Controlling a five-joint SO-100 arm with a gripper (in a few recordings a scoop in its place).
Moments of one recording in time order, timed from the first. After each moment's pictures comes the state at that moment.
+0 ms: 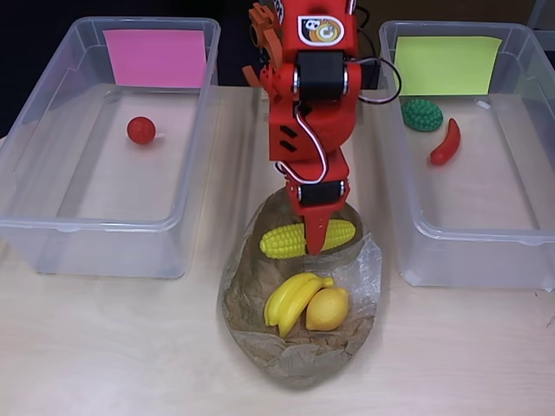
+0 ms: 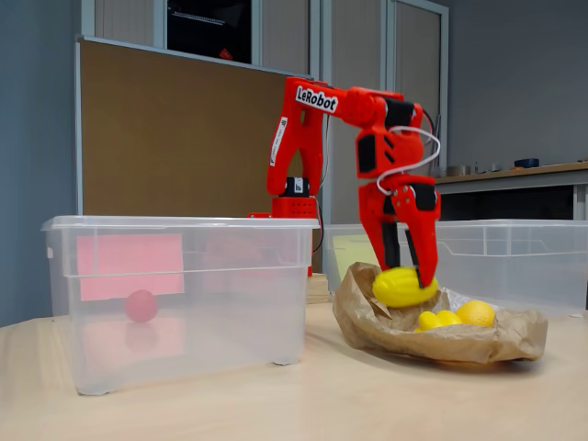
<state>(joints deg) -6.4 79.5 96.6 66.3 -15.3</state>
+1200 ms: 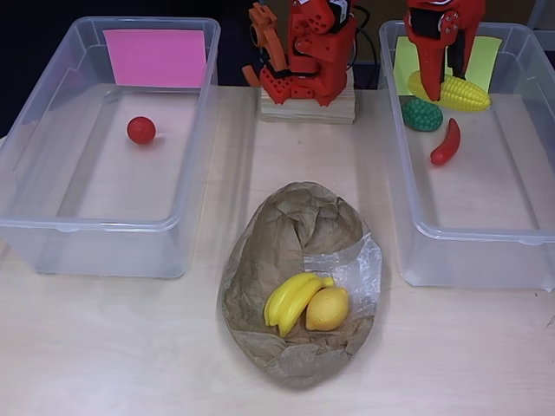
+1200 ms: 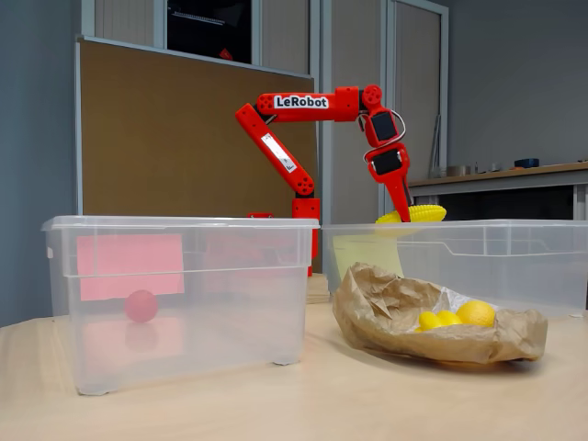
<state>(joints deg) -66.0 130.5 129.6 73.5 115.8</state>
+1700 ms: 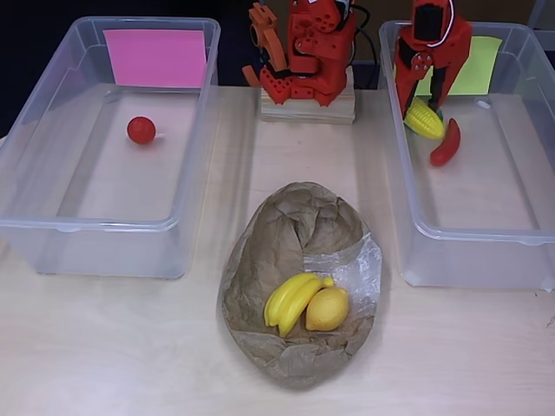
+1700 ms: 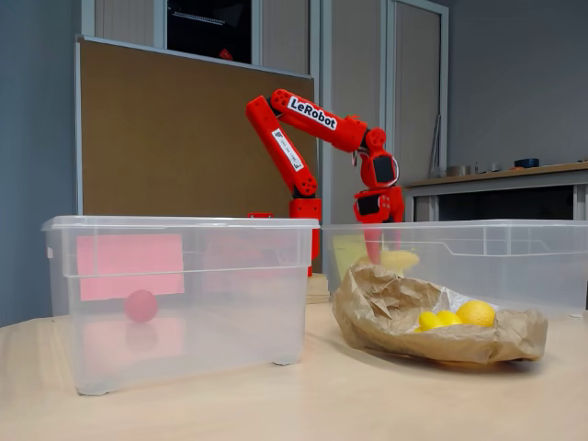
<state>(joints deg) -74.6 122.5 146.7 55.5 140.1</state>
